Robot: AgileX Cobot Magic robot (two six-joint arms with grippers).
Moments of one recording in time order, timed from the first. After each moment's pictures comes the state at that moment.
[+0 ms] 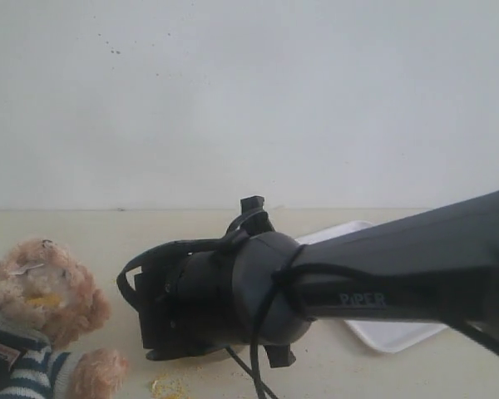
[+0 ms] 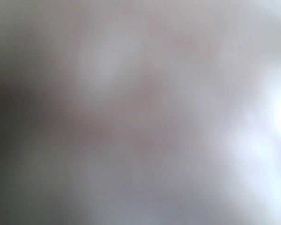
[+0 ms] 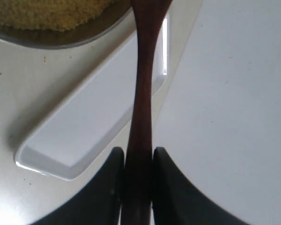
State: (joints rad) left arm 0.45 1.17 -0.31 -1.33 0.97 1.27; right arm 1.02 2.09 -1.44 -1.14 1.20 0.00
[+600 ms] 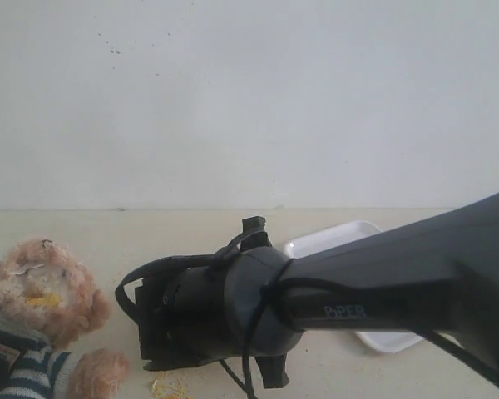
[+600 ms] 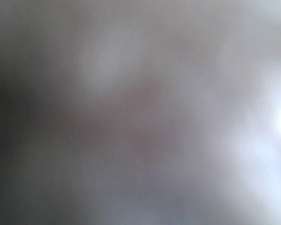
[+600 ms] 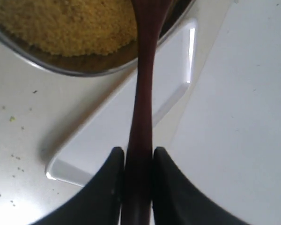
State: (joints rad) left arm 0.45 1.17 -0.31 -1.33 0.97 1.27; right arm 1.02 2.13 -1.44 -1.09 1.18 0.03
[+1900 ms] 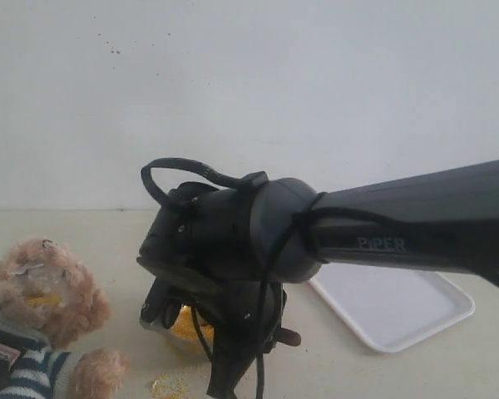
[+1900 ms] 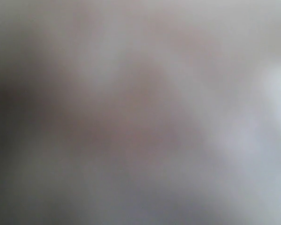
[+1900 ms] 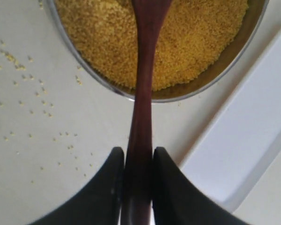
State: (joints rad) left arm 0.45 1.17 -0.31 -1.33 0.97 1.27; right arm 0.96 2.08 -1.55 -0.57 1.12 0.00
